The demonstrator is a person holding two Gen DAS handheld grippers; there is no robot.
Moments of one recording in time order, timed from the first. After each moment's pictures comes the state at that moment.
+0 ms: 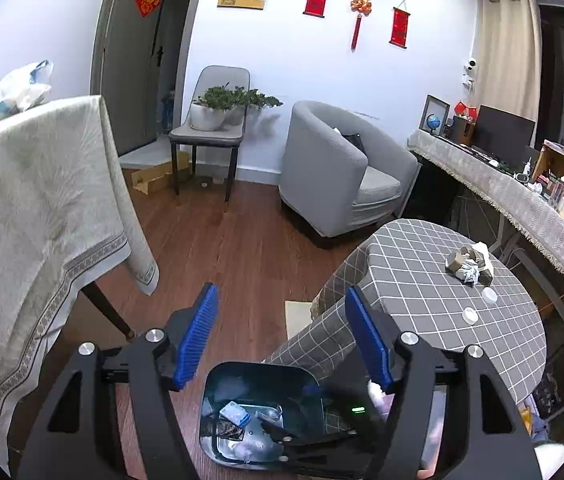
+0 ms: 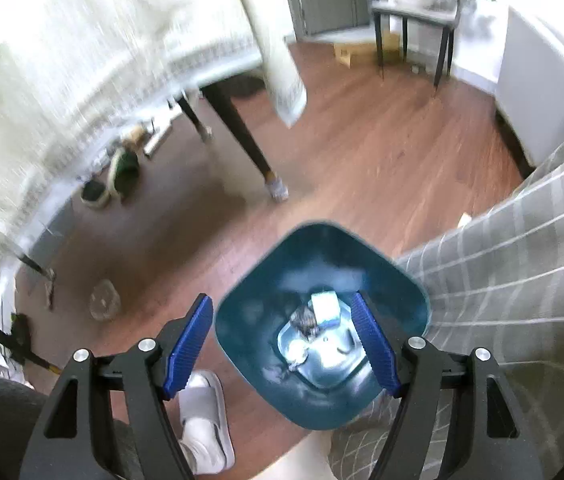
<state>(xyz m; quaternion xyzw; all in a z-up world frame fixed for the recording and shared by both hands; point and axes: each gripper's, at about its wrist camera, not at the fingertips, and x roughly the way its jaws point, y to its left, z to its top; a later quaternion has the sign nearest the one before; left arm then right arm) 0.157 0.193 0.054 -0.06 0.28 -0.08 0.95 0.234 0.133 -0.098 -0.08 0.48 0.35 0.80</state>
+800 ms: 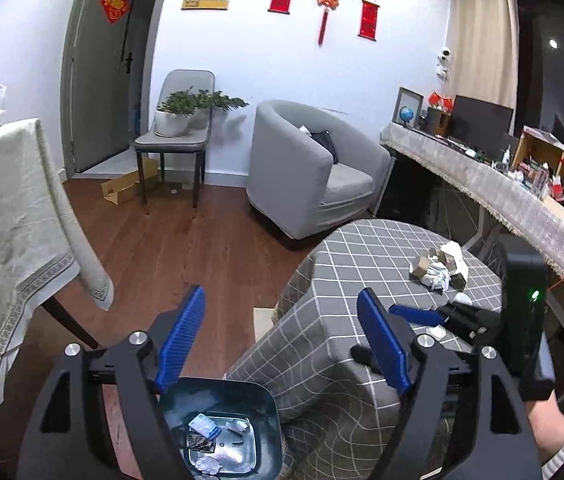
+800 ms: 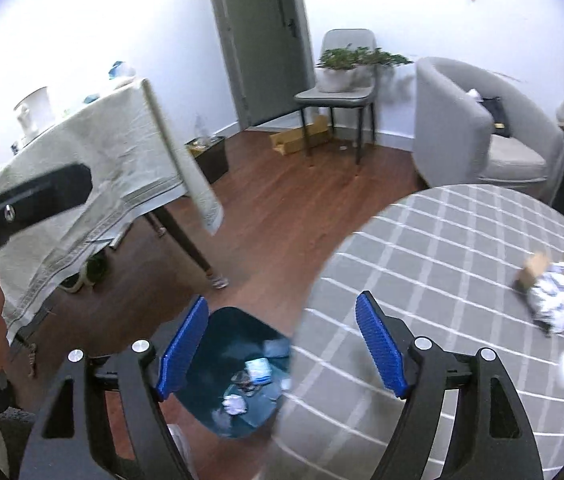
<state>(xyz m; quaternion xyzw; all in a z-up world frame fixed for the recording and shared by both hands) 0.188 0.114 0.058 -0.05 0.28 -0.12 0.95 0.243 -0.017 0.009 -0.02 0.36 0.26 0.89</state>
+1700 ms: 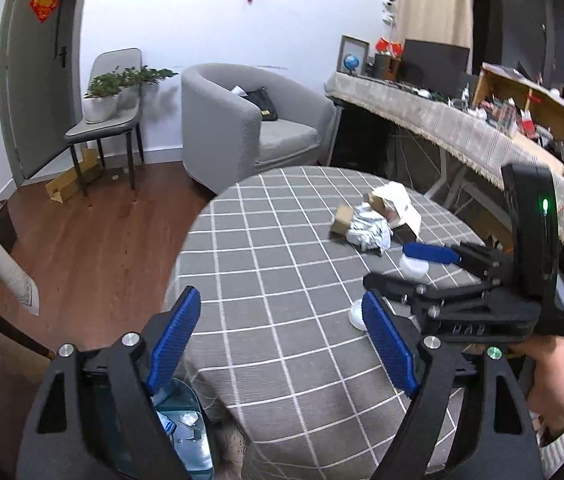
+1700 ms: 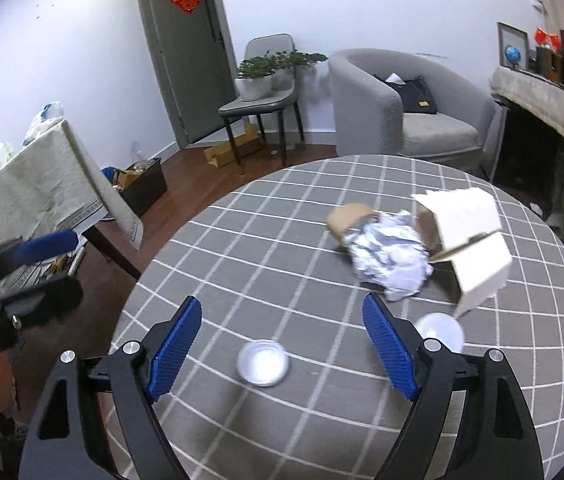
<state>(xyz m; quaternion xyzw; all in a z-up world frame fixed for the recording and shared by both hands) 0.220 -0.032 0.004 0.01 0.33 -0.21 0.92 0.257 -0.174 -0.009 0.03 0.36 0.17 0.92</state>
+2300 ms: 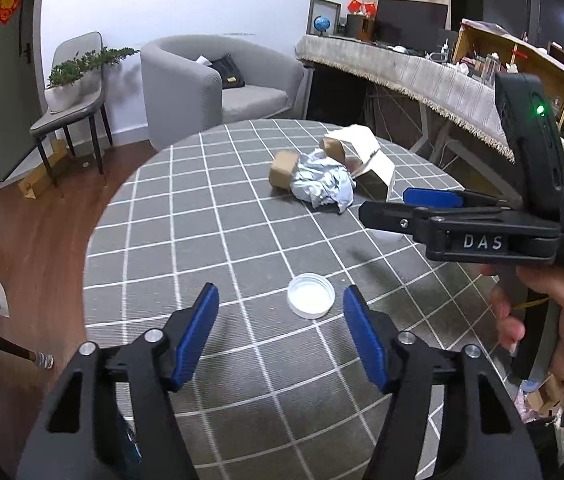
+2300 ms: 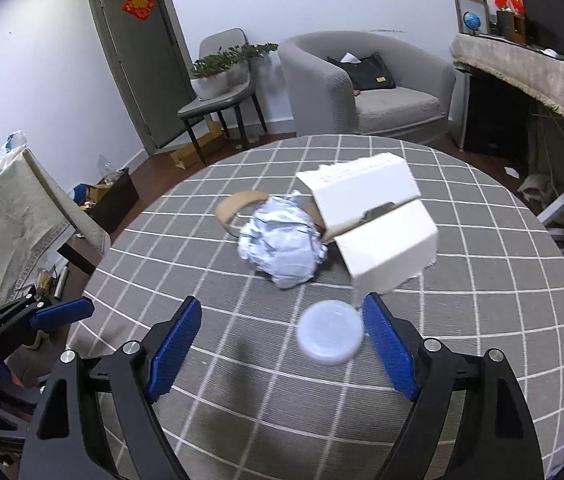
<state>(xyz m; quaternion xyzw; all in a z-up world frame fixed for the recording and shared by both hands) 0.234 -0.100 -0.040 0.04 0.38 -0.24 0.89 0.271 -0.235 -0.022 0.07 0.39 0.13 0.91</state>
